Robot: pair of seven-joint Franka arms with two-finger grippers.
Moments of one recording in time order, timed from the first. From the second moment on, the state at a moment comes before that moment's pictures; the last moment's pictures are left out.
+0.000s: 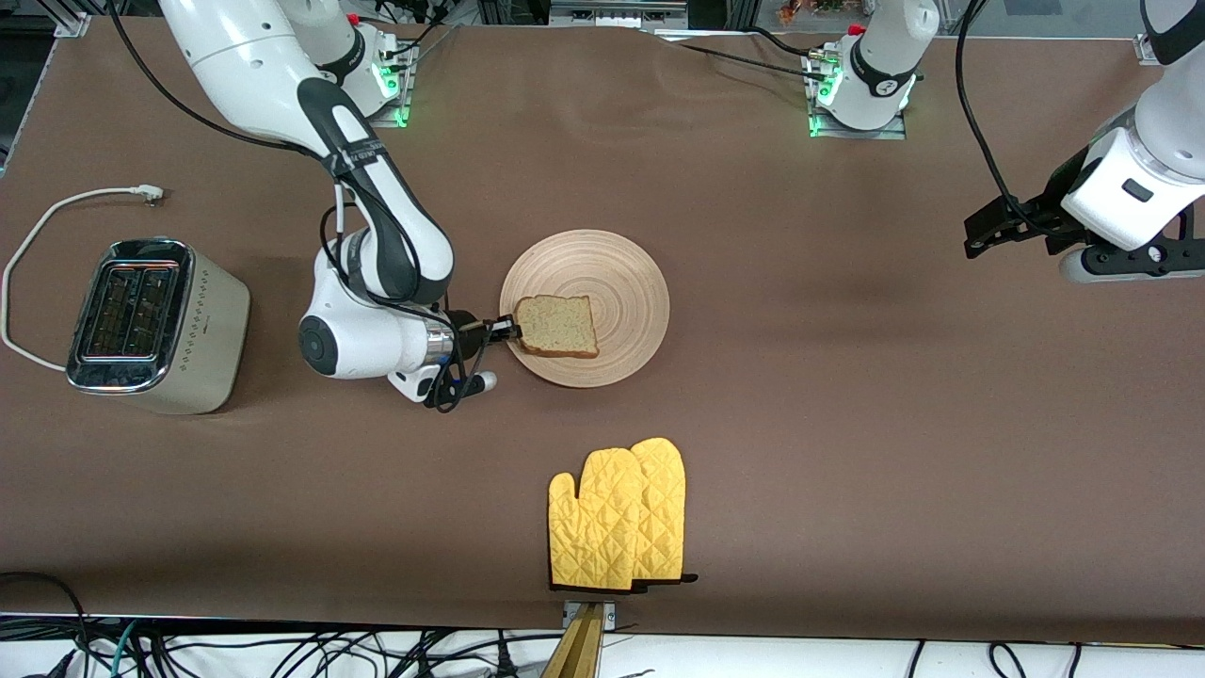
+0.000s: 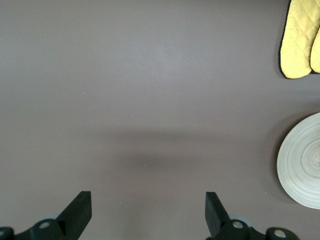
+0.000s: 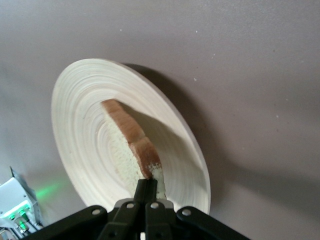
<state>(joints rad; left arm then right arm) -0.04 0.06 -0.07 -1.56 0.00 1.56 -0.19 0.32 0.65 0.09 -1.59 0.63 2.02 -0.16</state>
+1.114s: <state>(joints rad) -0.03 0.06 -0.06 -1.55 0.00 1.56 -0.19 0.38 0.54 0.07 -1.55 0.52 1.86 0.07</state>
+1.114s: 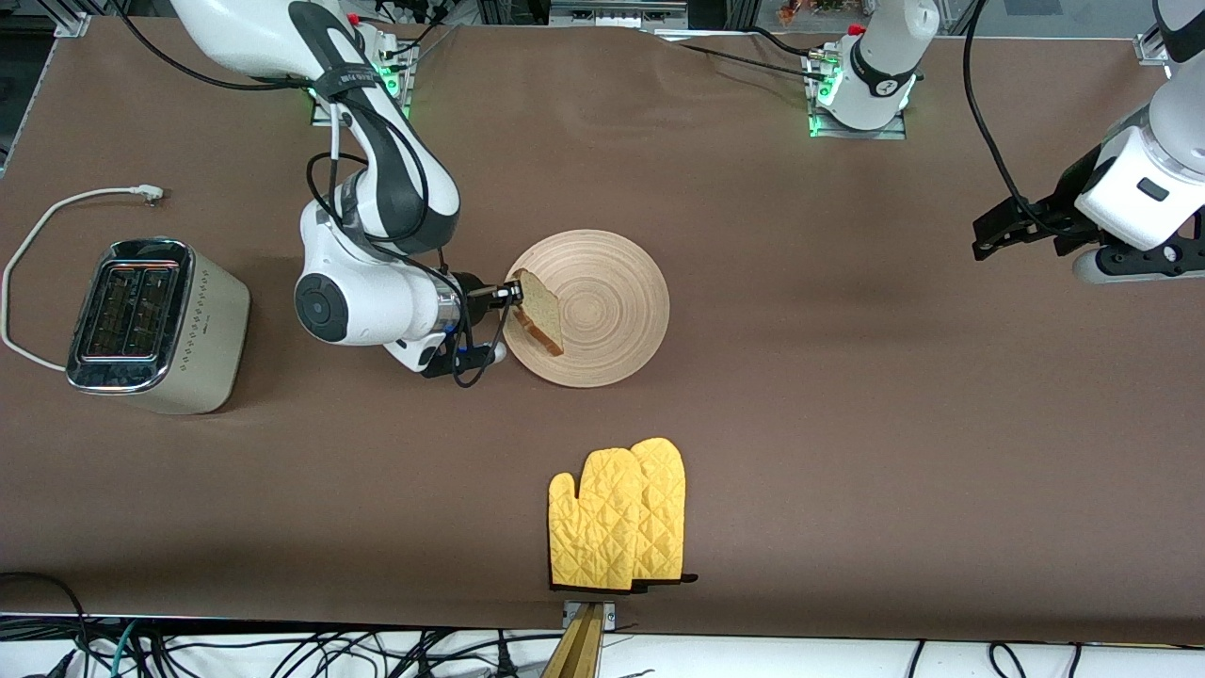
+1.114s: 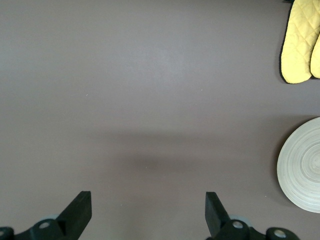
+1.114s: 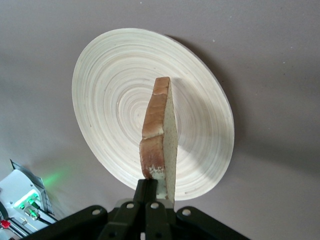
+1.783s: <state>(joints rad) -0.03 0.06 -0.06 -1.54 0.00 1.52 -0.19 0.38 0.49 0.01 -1.43 0.43 1.64 0.11</state>
